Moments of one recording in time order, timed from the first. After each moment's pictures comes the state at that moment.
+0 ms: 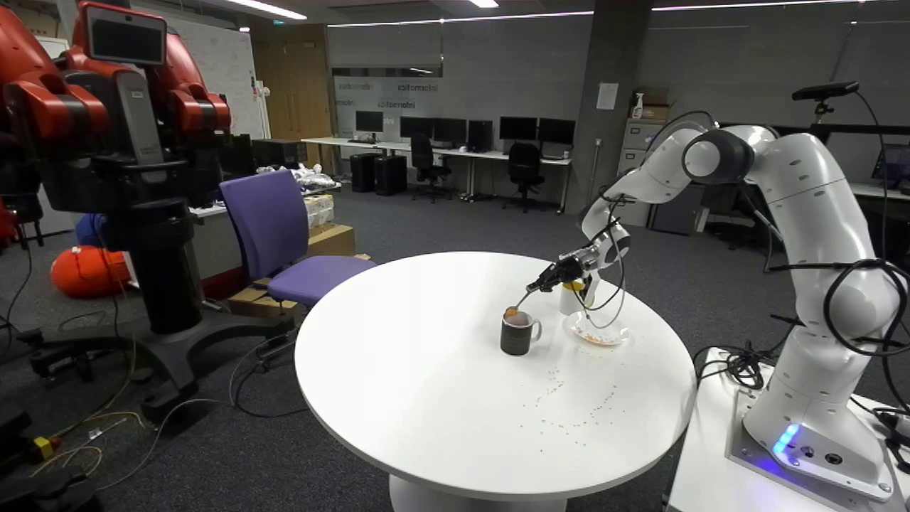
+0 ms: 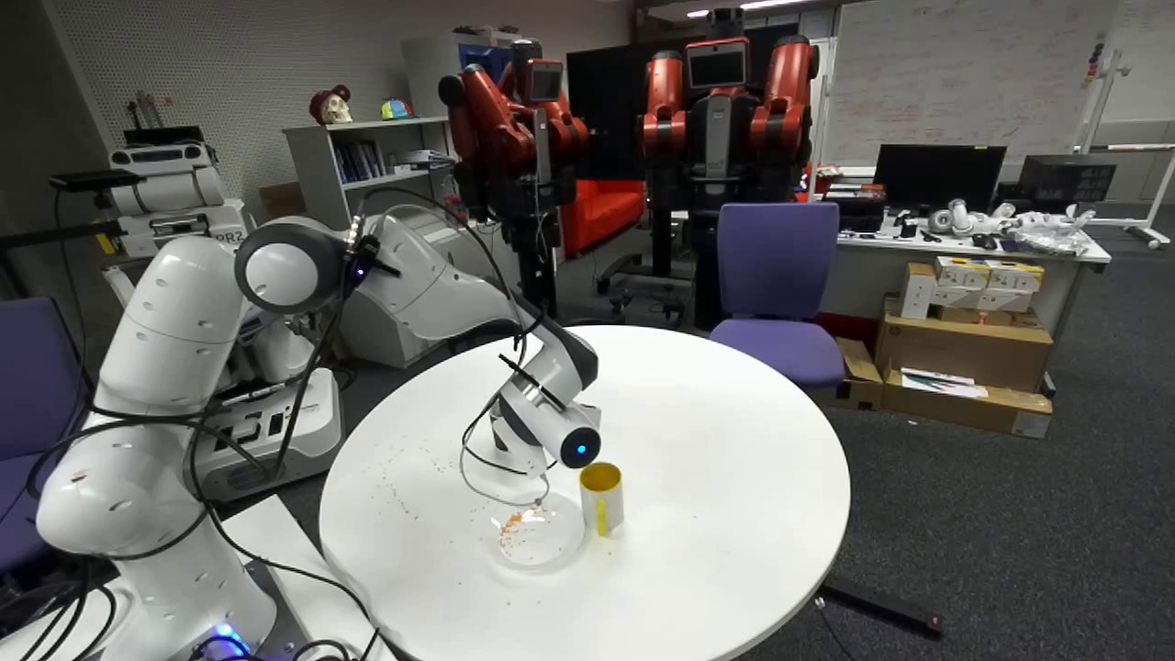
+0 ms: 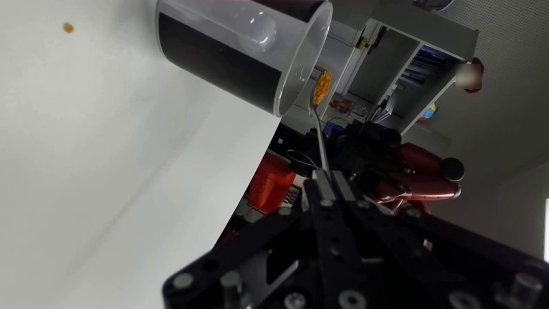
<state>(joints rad) -0.31 0.62 -0.15 -1.96 1.49 1.78 -1.41</state>
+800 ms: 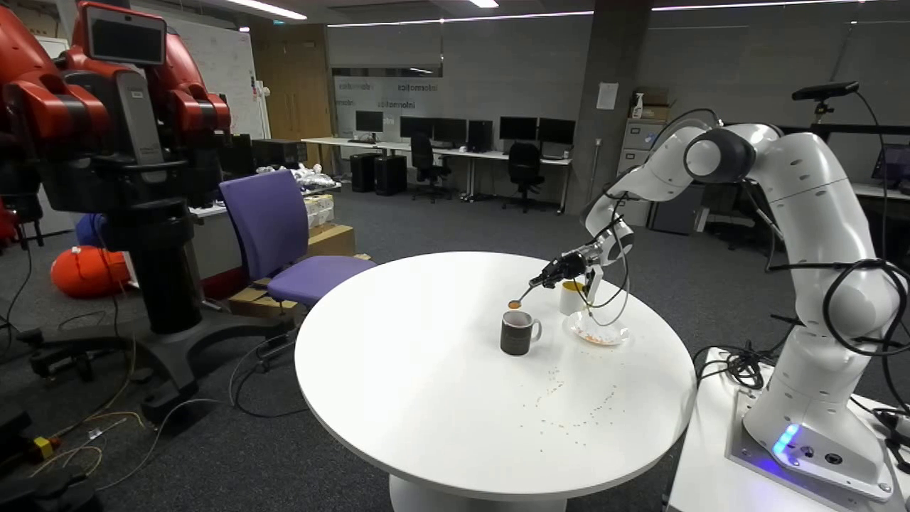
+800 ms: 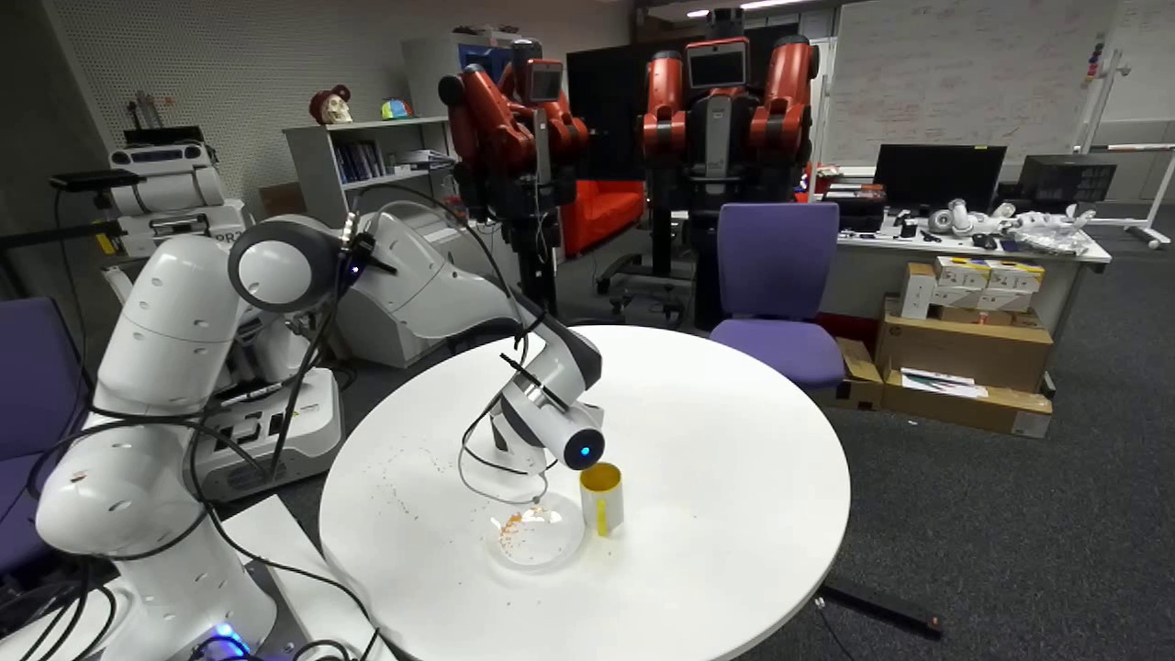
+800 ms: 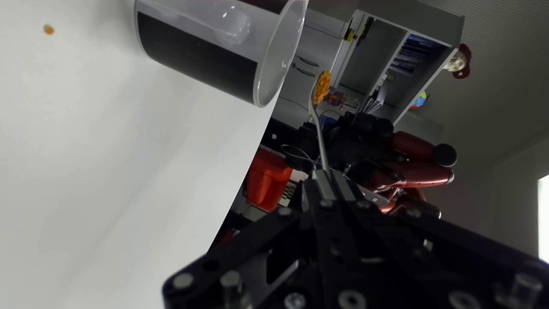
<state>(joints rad) -0.31 0.61 -0.17 -1.96 1.49 1.73 -1.36</state>
